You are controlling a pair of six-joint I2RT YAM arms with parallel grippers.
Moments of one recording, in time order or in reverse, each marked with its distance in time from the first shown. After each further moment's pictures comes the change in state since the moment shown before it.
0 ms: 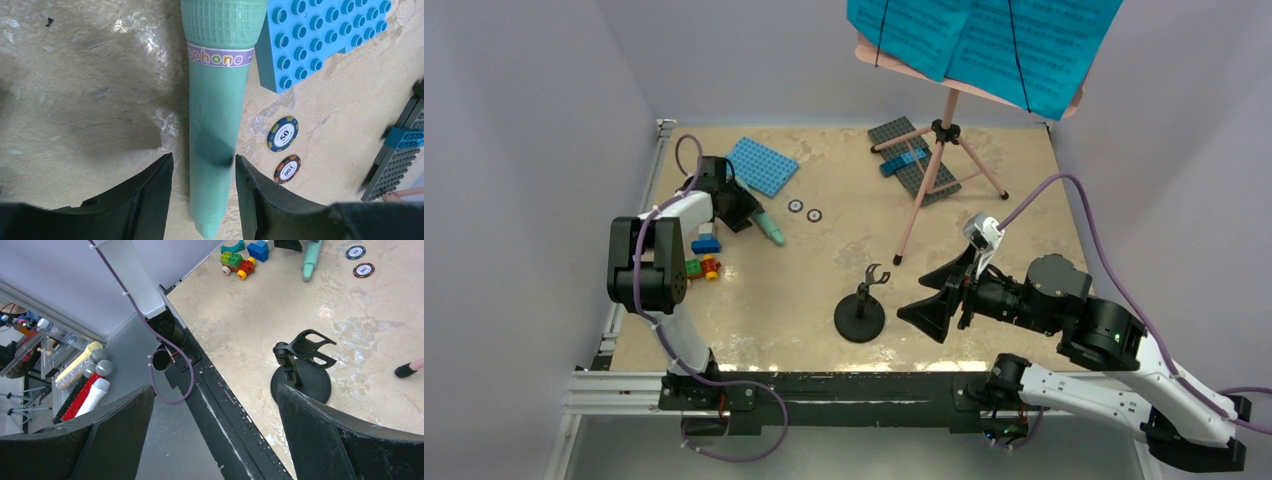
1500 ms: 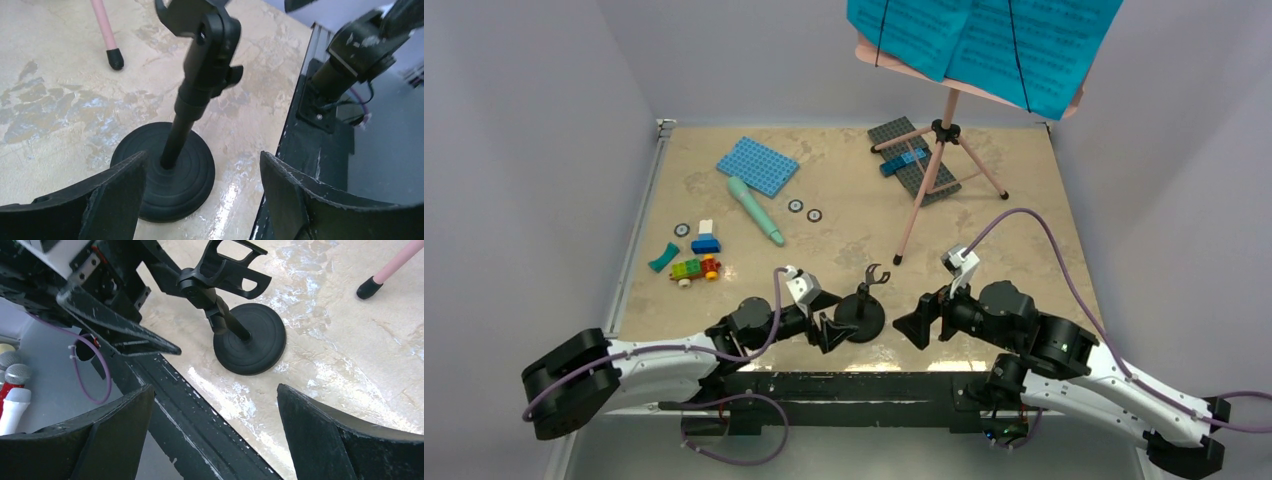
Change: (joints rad) left arm -0.979 -0.867 -1.020 1.045 0.024 0.527; right arm 0.000 -0.133 -0.413 0.080 0.161 0.056
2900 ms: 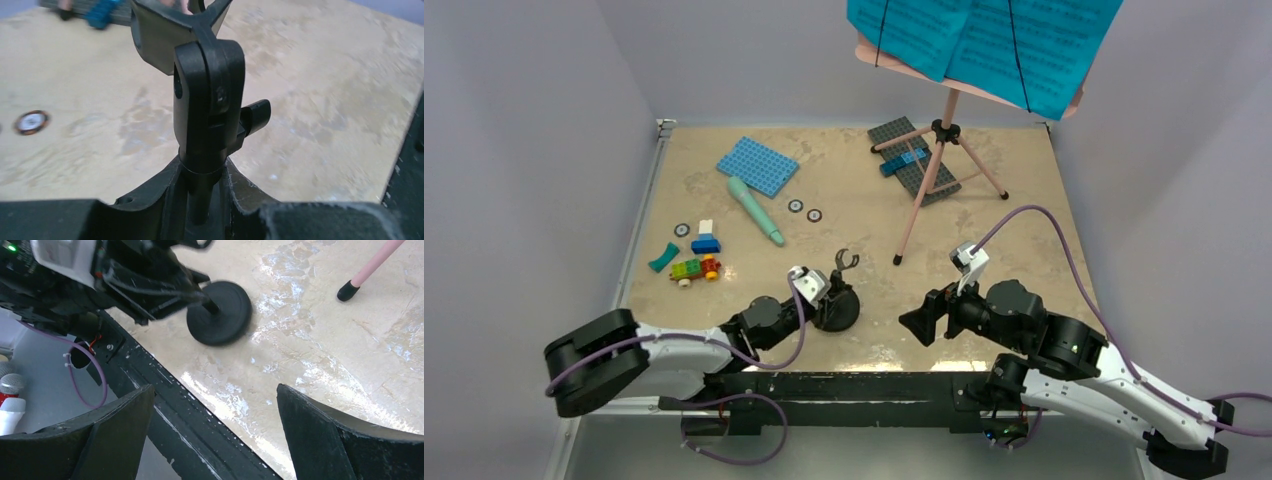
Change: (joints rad) left arm -0.064 0.295 0.039 0.256 -0.288 0.285; right arm 0.000 -0.010 0.052 -0.066 0.054 -0.001
